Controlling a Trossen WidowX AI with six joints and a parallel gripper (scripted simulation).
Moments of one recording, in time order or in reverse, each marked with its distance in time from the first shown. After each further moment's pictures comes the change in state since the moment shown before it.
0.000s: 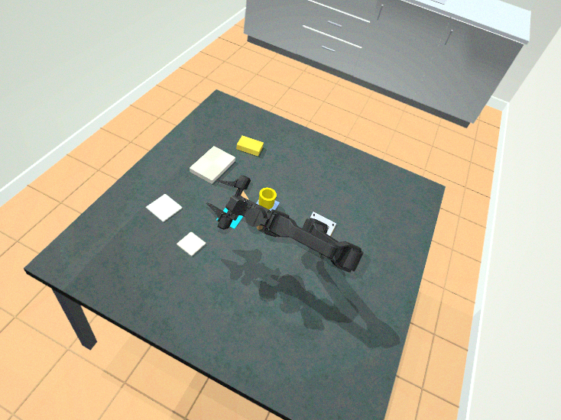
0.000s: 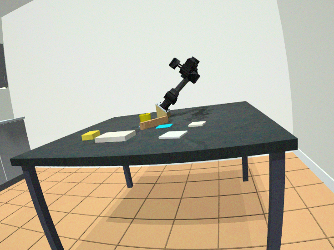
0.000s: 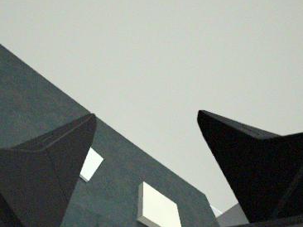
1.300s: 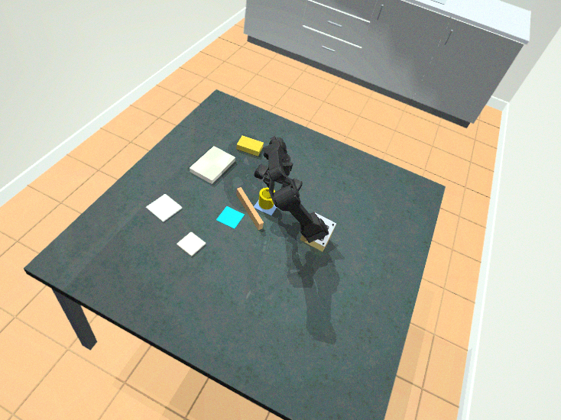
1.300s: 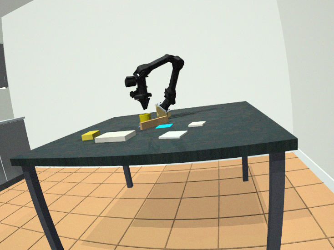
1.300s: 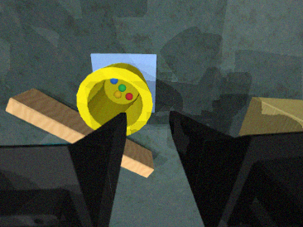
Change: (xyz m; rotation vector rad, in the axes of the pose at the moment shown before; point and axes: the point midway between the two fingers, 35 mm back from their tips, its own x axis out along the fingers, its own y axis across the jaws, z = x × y) arm -0.109 -0.091 -0.320 1.711 1.771 -0.768
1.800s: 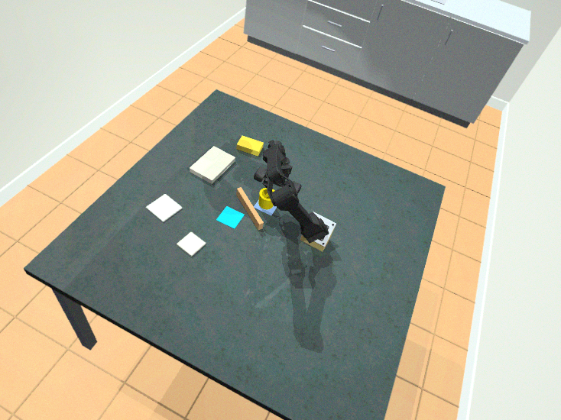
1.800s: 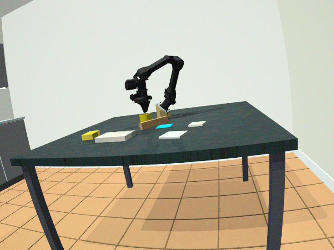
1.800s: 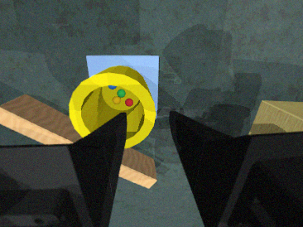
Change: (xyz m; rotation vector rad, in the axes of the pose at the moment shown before) arm 0.018 0.001 0.001 0.010 0.005 0.001
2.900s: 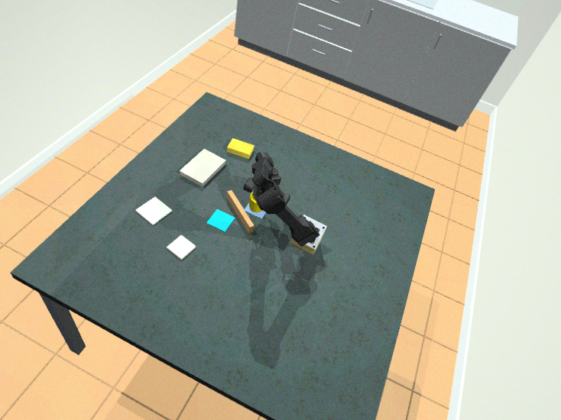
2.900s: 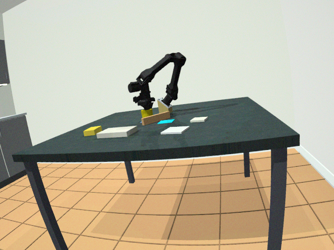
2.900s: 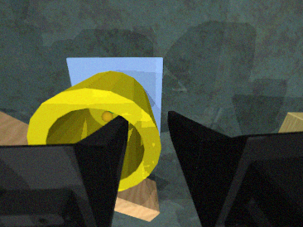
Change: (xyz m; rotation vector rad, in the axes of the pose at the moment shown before) arm 0.044 -0.002 -0.002 0.000 0.005 -0.002
